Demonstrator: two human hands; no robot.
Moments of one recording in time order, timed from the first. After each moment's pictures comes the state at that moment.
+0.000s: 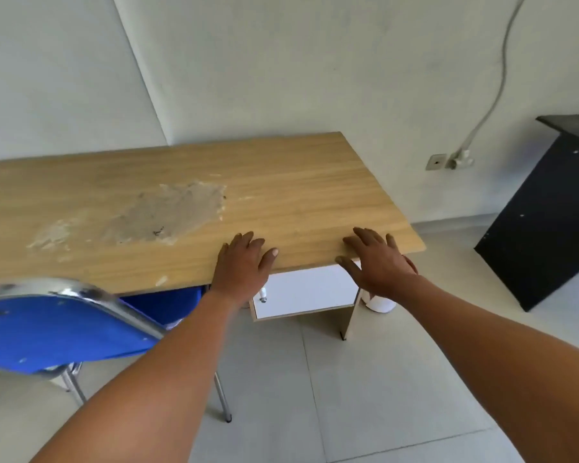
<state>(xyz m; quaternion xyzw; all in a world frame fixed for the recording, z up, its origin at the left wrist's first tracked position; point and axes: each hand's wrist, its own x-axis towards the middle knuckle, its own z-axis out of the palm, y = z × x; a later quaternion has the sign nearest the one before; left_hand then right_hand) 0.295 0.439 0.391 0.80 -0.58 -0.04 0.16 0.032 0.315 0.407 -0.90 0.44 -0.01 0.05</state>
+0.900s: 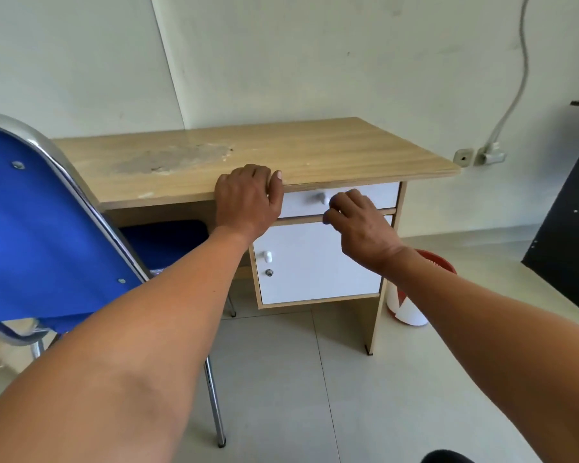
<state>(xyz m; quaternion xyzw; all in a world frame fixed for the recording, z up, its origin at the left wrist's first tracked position) 0.280 0.426 0.299 0.75 -0.51 0.35 0.22 0.067 0.328 0.247 -0.89 0.15 -0.39 -0.18</state>
